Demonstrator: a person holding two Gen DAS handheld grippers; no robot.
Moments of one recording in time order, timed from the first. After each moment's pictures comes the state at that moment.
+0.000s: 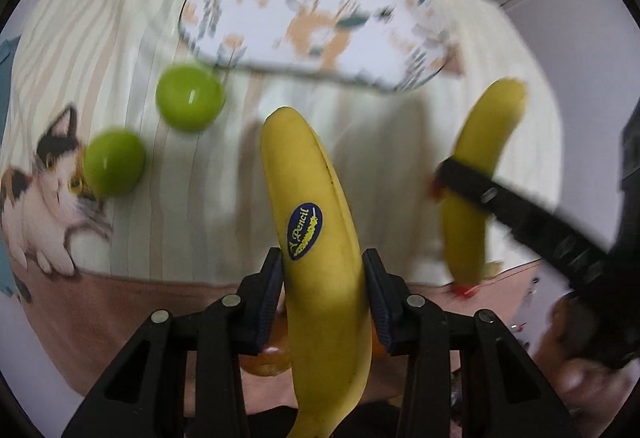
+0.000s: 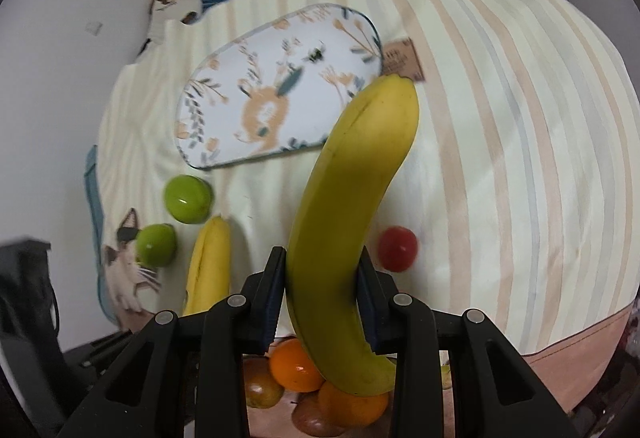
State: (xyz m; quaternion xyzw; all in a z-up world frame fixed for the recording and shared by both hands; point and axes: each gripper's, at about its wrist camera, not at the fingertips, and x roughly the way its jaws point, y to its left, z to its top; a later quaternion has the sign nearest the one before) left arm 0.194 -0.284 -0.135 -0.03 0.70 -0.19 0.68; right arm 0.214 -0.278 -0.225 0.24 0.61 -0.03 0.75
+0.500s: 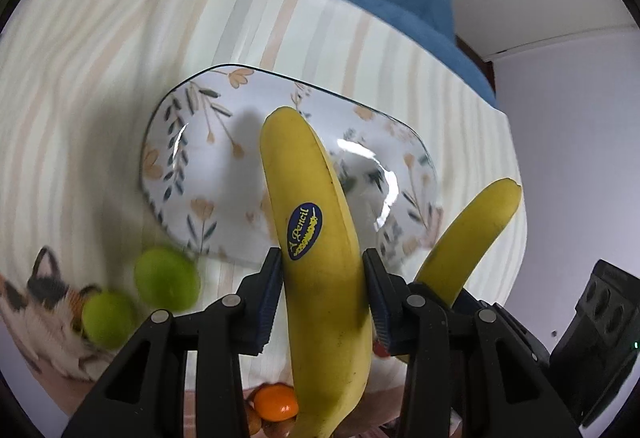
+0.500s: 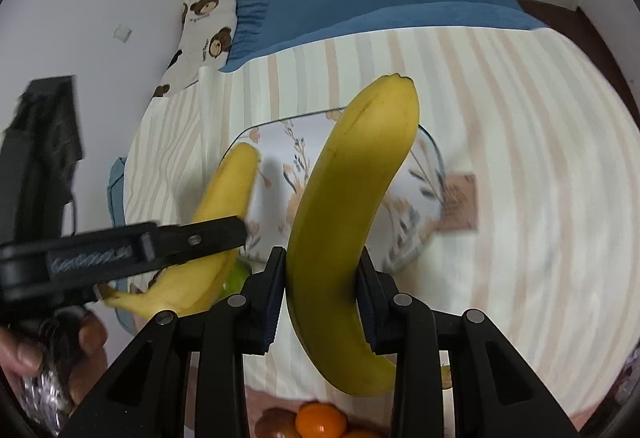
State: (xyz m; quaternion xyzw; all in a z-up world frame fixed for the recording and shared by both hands) left arm 0.365 -0.225 -0.152 -0.11 0.73 -0.18 0.65; right arm 0.327 -0.300 -0.199 0.23 0.60 0.02 0.77
